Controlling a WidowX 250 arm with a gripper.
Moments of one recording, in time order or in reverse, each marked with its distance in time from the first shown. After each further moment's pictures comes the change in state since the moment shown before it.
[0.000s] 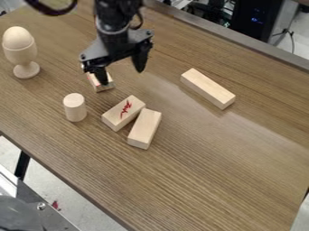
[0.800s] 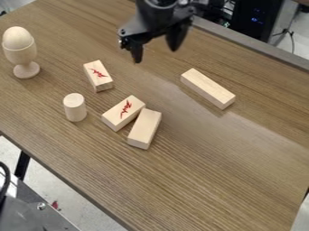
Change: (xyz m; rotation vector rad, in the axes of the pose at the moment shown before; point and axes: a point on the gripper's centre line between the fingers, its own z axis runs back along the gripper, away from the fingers) arm -0.011 -0.053 0.031 0.030 -0.067 -0.034
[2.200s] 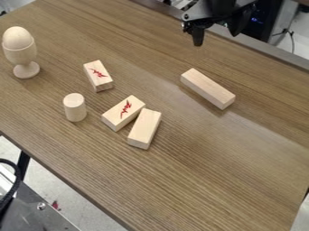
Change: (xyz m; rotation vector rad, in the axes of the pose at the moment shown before) arm -0.016 -0.096 0.002 -0.170 -0.009 -0.122
